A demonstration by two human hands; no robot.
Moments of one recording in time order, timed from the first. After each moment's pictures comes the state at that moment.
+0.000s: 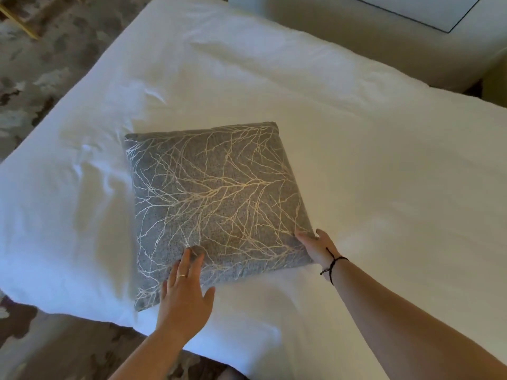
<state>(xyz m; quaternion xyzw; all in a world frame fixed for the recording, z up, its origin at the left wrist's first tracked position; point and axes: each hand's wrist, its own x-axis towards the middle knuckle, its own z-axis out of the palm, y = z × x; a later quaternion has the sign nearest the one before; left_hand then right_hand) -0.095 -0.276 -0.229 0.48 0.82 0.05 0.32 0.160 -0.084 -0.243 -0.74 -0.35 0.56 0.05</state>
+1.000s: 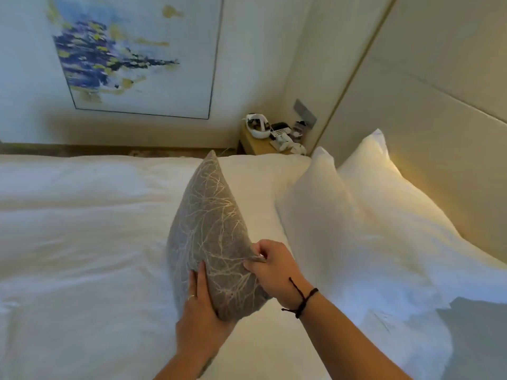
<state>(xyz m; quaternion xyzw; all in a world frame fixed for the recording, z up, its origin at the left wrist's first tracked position) 0.253 -0.167 -0.051 0.69 0.59 0.19 0.38 0.404 -0.168 0.100 -0.74 -0.49 0.34 0.30</state>
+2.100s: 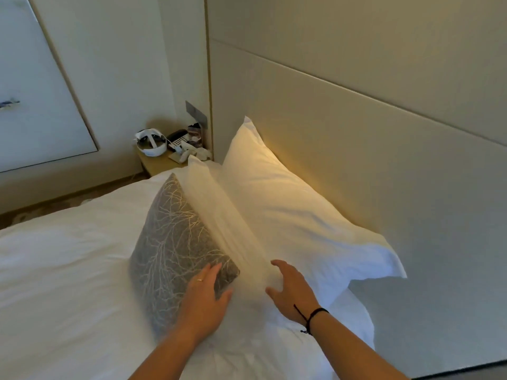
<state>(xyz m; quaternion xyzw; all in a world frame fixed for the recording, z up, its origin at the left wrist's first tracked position) 0.701 -0.177 0.000 0.83 0.41 0.12 0.35 0.886 -0.312 0.028 -0.86 -0.39 0.26 0.22</state>
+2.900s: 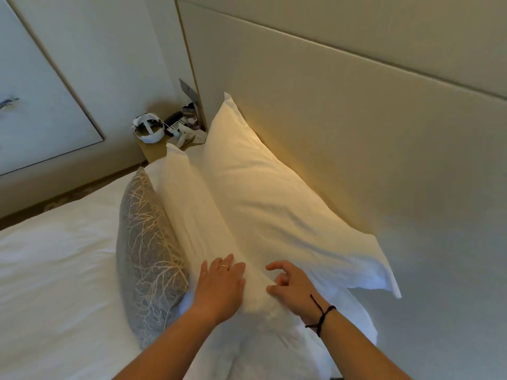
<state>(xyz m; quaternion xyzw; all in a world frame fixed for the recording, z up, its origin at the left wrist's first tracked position) 0.865 -0.212 -0.013 0.92 0.36 -0.09 0.11 1.016 -0.348 -0.006 -0.72 -0.25 0.47 0.45</state>
